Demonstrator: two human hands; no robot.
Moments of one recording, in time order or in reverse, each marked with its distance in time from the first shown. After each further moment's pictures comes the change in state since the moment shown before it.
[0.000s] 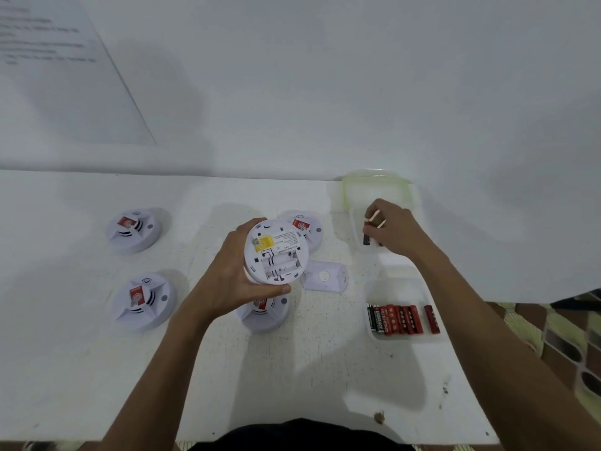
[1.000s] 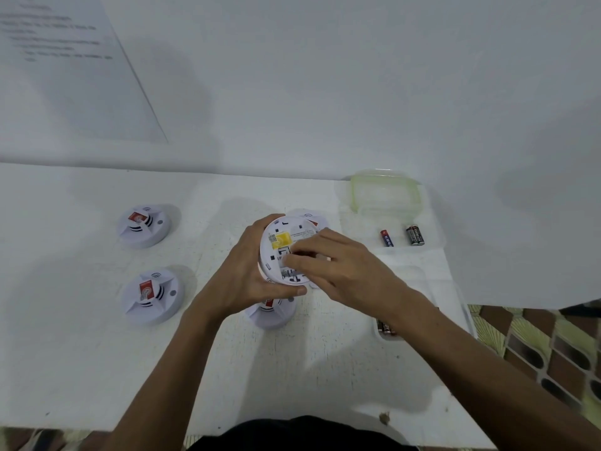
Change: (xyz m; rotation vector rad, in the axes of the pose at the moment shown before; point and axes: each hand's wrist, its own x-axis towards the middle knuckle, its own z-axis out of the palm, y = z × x) left_hand 0.001 0.017 0.001 -0.066 -0.019 0.037; right_hand -0.087 -0.096 0.041 -0.285 0.154 -1.131
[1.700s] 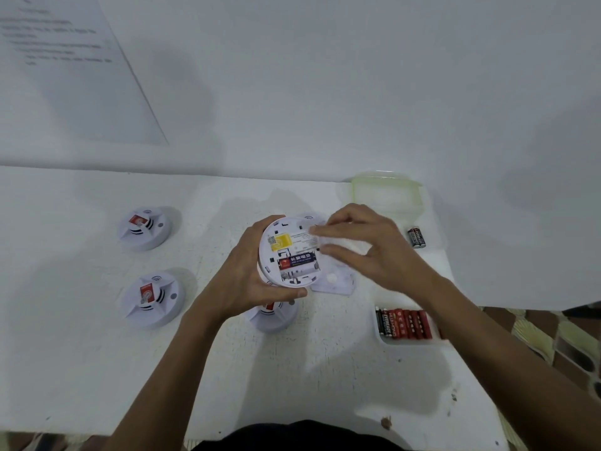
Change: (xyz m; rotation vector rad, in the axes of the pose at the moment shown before) left_hand 0.001 0.003 -0.002 0.002 0.007 0.004; right_hand -0.008 0.036 -0.024 0.400 0.020 0.371
